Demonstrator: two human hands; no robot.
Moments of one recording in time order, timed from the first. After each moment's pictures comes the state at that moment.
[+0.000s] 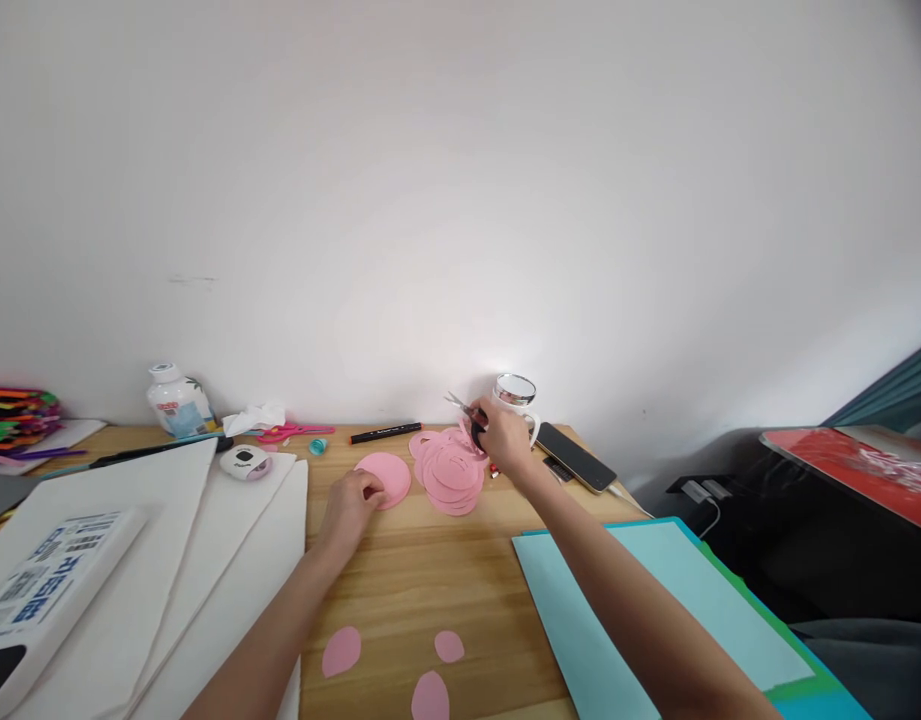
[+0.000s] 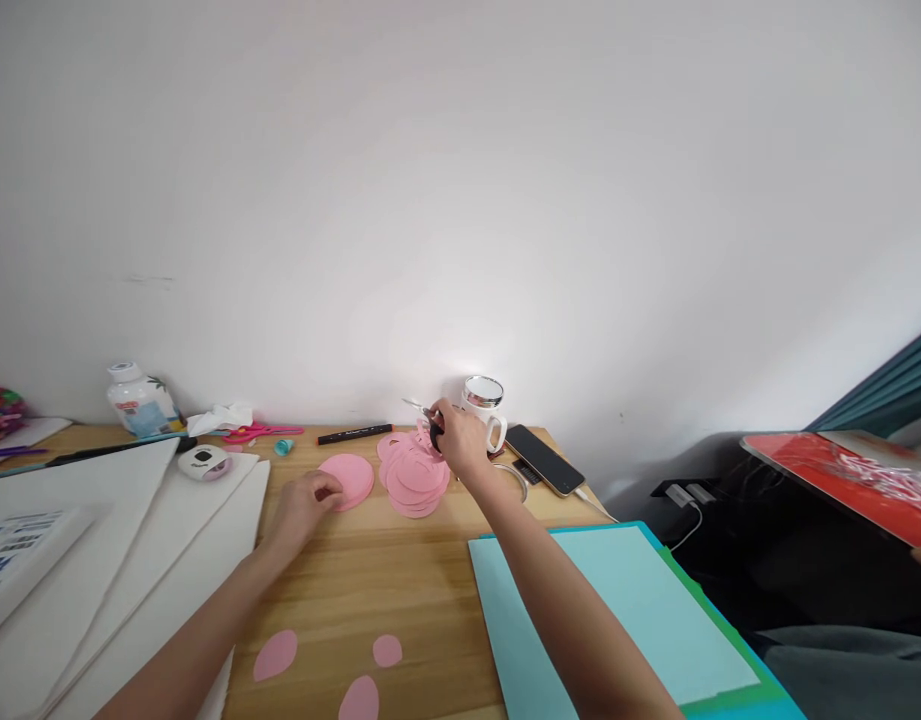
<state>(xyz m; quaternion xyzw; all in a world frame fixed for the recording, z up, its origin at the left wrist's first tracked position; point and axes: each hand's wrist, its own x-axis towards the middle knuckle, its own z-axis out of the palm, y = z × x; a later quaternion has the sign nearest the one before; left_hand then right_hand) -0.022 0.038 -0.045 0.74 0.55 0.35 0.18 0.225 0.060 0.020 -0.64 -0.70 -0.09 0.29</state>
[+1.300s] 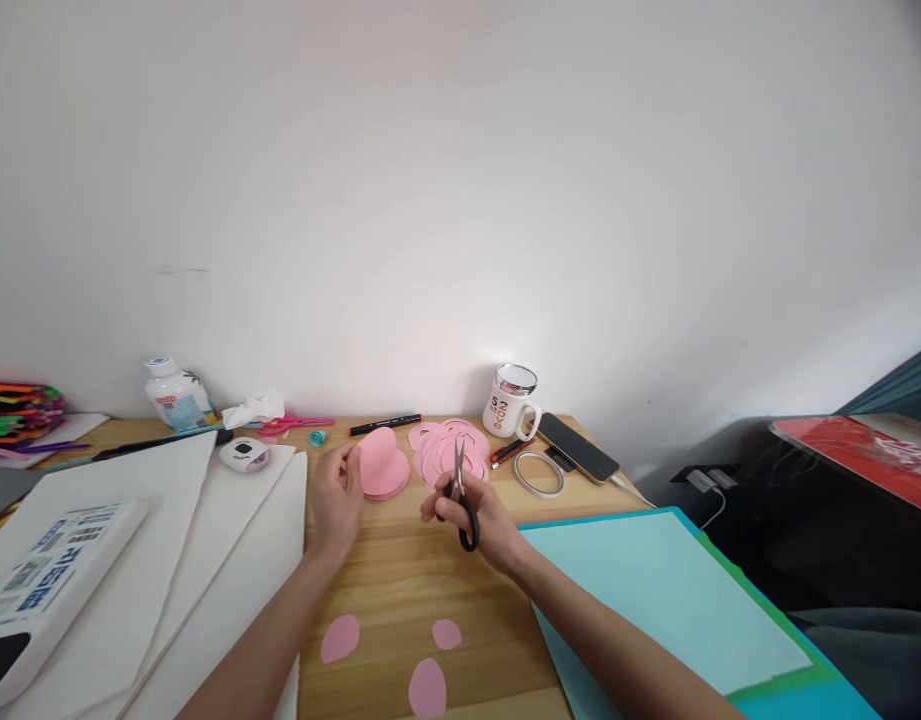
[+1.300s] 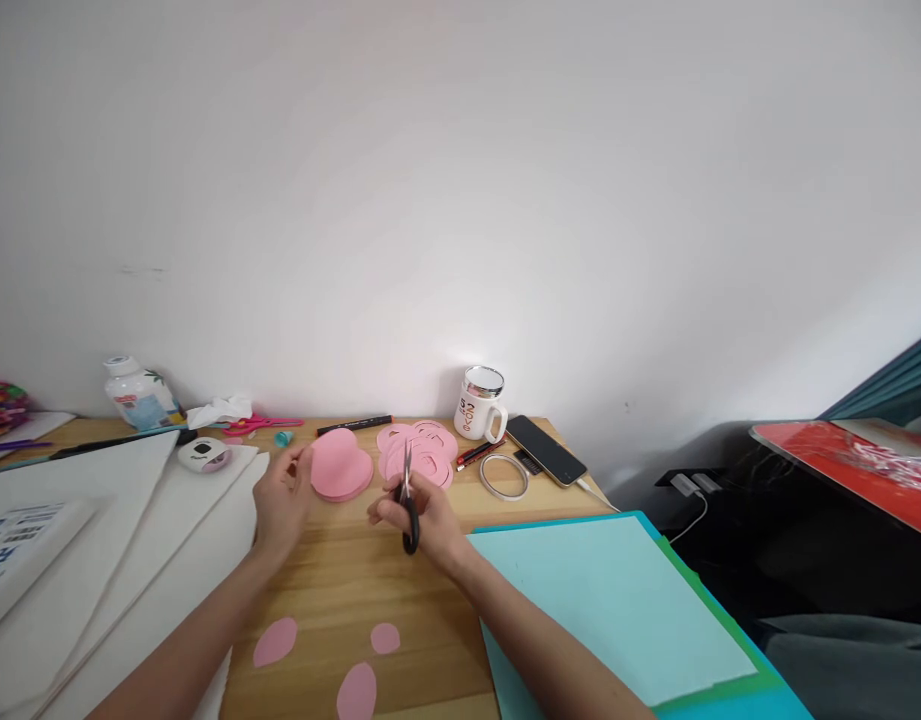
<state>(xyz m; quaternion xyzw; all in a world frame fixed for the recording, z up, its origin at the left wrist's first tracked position) -0.016 0.026 -0.034 0.58 0.58 0.55 0.10 0.174 -0.029 -0.025 -0.34 -0.55 0.56 0.52</state>
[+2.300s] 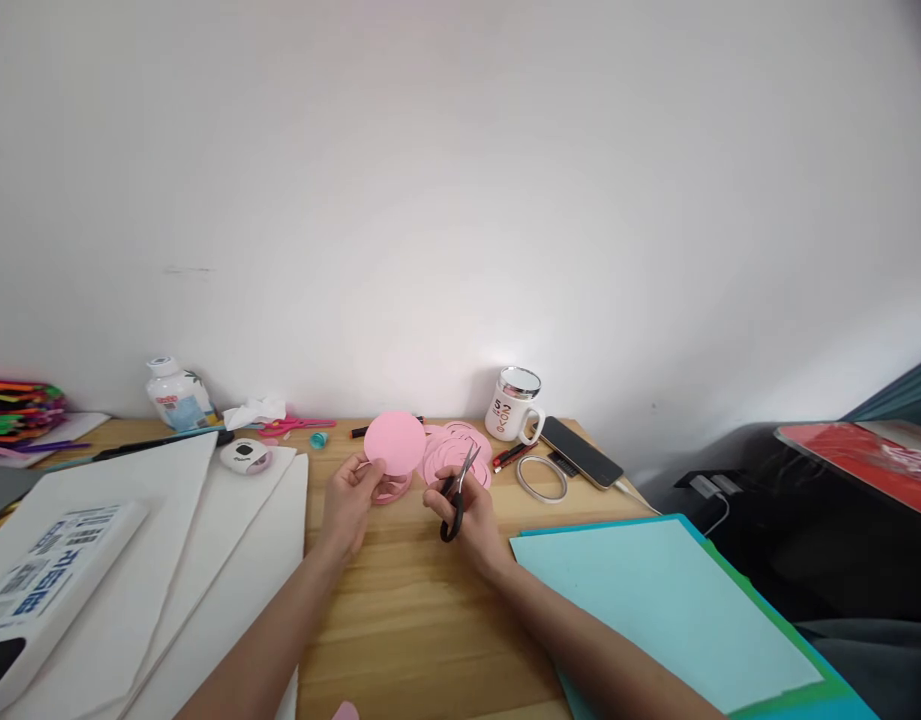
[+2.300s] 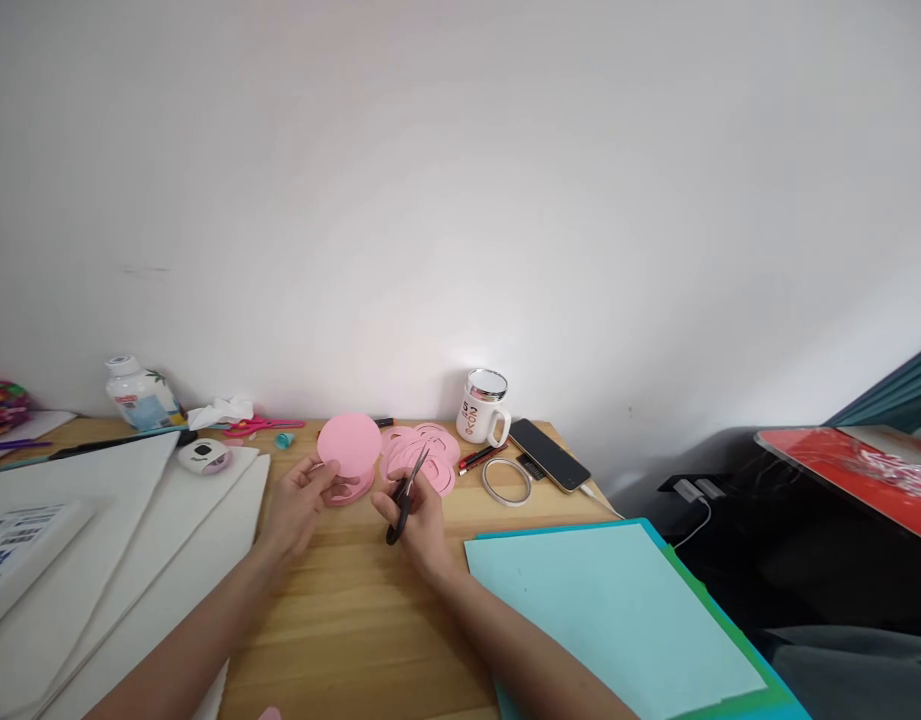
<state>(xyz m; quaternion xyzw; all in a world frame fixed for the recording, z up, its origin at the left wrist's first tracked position) 0.002 0.019 -0.024 0.39 0.40 0.59 0.58 0.152 -0.018 -0.039 -0.39 -0.48 0.48 0.63</state>
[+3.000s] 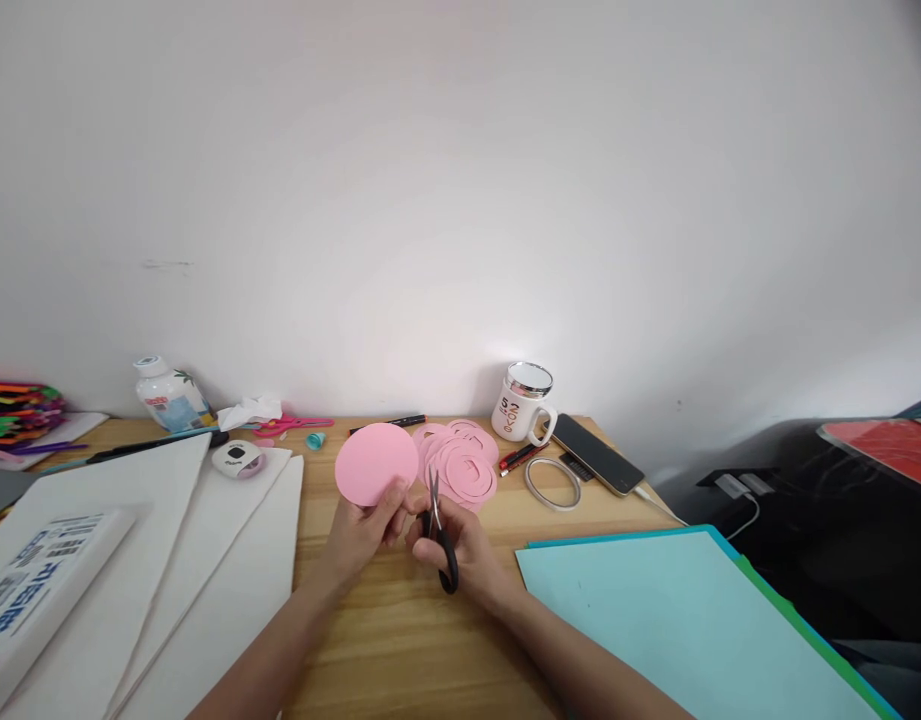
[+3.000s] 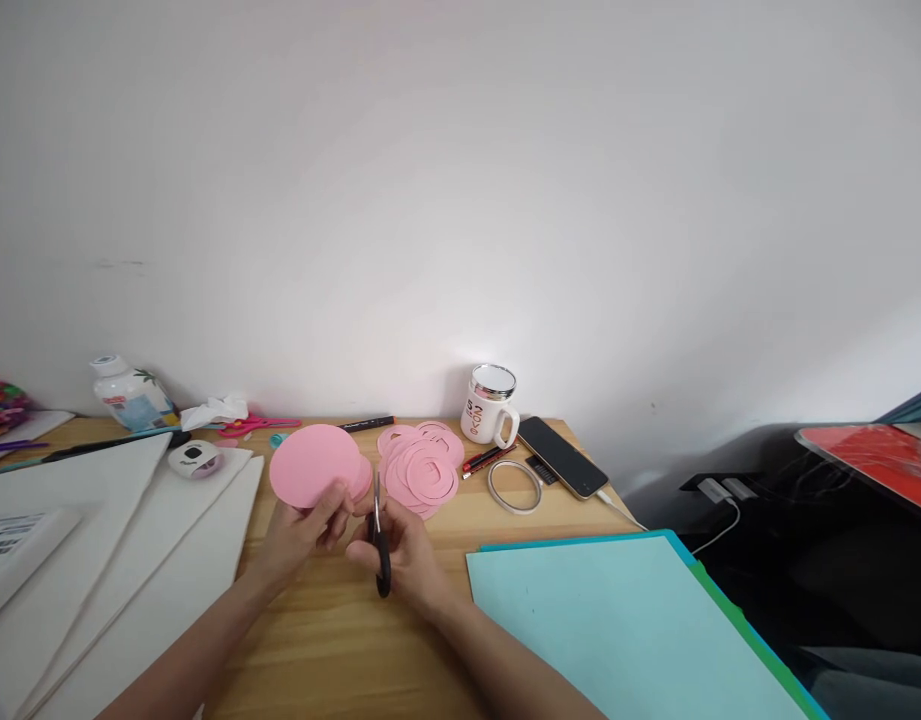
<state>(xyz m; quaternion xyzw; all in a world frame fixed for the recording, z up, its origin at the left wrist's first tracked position) 0.014 -0.009 -0.005 0.56 0.44 0.49 0.51 0.154 -0.030 -0.041 -0.30 -0.55 0.59 0.50</state>
